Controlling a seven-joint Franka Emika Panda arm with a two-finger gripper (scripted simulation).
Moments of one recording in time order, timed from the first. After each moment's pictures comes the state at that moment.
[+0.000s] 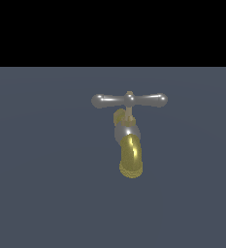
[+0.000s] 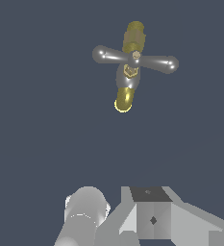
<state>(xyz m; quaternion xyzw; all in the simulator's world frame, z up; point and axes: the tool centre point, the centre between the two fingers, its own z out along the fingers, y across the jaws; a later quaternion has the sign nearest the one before) -0.255 -0.054 0.451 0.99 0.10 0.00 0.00</state>
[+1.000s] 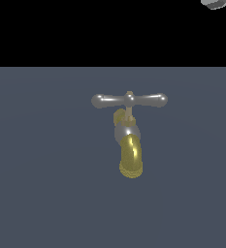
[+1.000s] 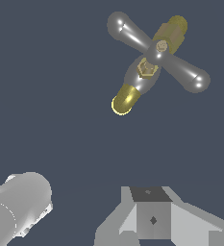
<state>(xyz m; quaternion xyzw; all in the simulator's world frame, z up) -0.220 -0.111 0.364 0.94 0.33 0.00 0.00</state>
